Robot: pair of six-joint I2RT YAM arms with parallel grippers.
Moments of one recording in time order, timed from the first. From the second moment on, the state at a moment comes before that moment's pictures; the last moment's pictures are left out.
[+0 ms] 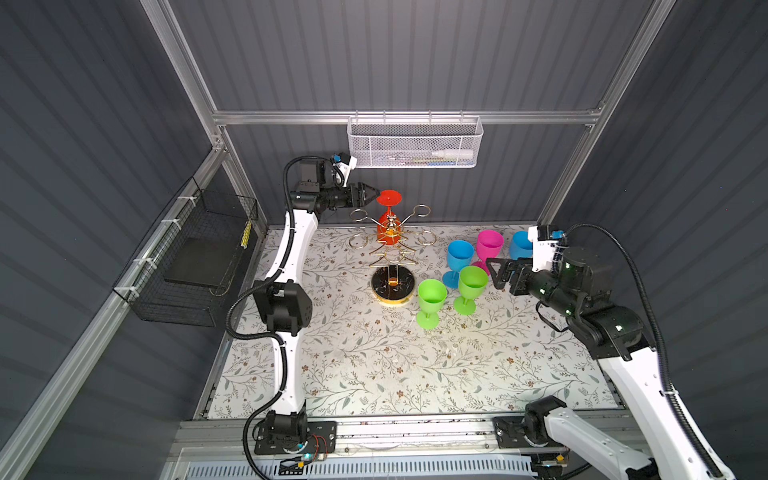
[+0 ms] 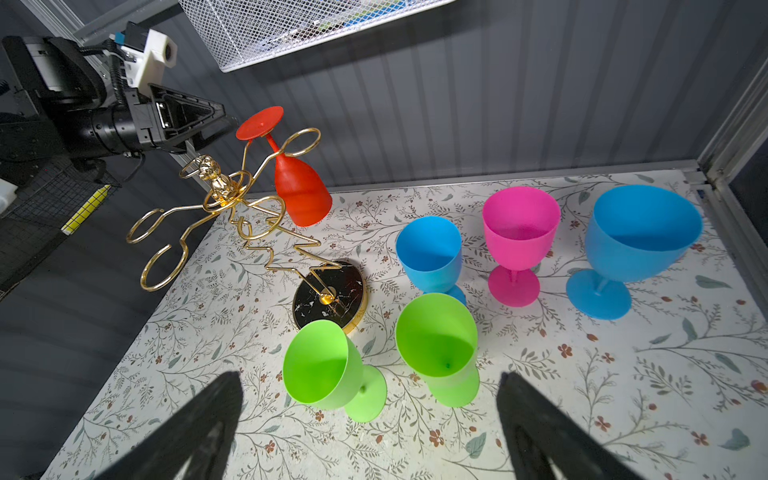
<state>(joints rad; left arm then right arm) -0.17 2.28 2.49 -0.66 0.85 -0.21 0.30 0.90 1.20 -0.66 -0.10 0.29</state>
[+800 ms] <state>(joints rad) -0.21 2.30 2.49 -0.61 0.82 -0.23 0.30 0.88 1.17 -0.66 -0.10 0.31</state>
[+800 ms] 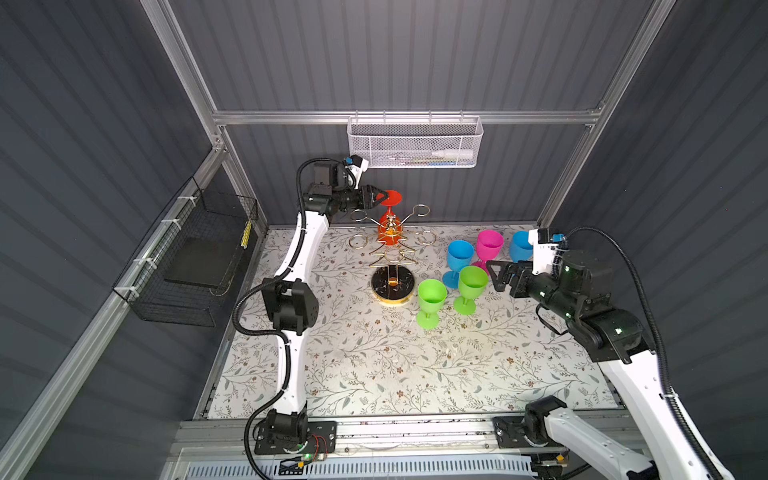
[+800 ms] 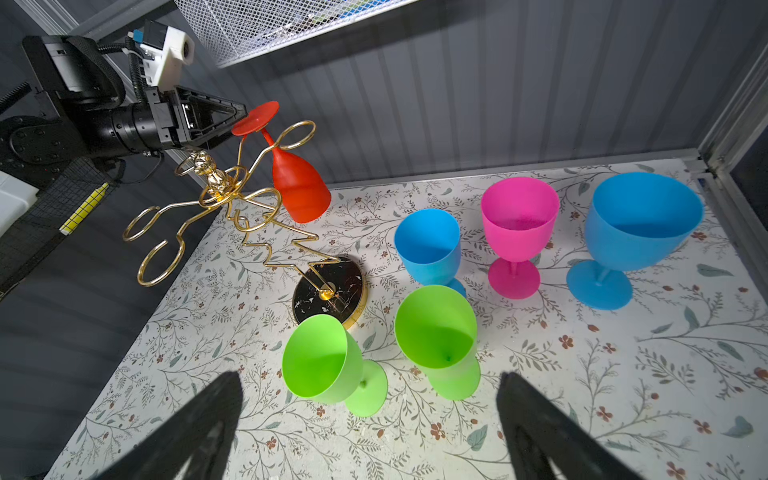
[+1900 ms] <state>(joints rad) -0.19 2.30 2.47 -0.53 0.87 -0.33 0.30 0.88 1.16 -0.66 -0.10 0.31</state>
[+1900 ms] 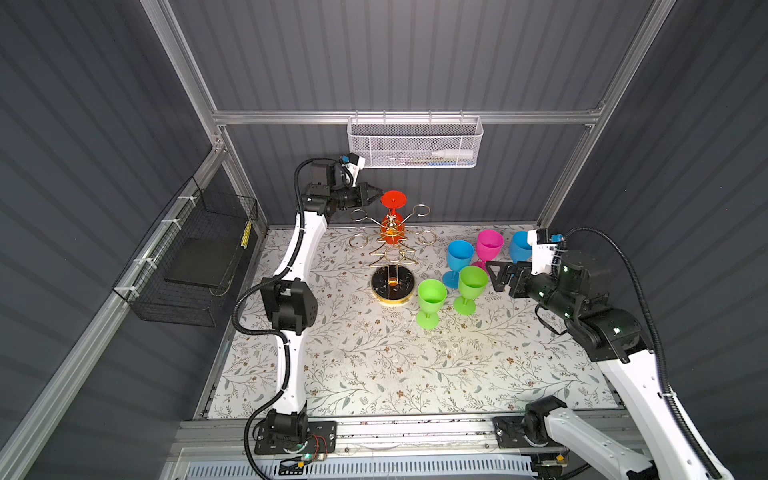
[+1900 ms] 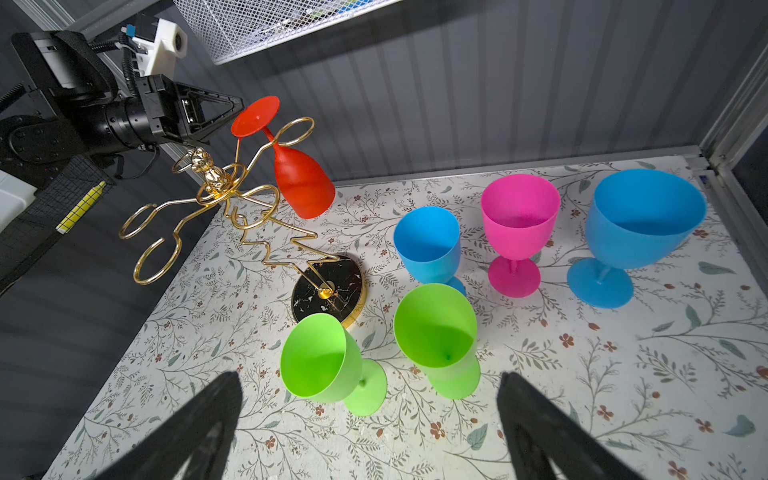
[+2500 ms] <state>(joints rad) -0.19 2.30 2.47 -0.59 0.81 -0.30 0.30 0.88 1.15 -0.66 -0.10 0.31</state>
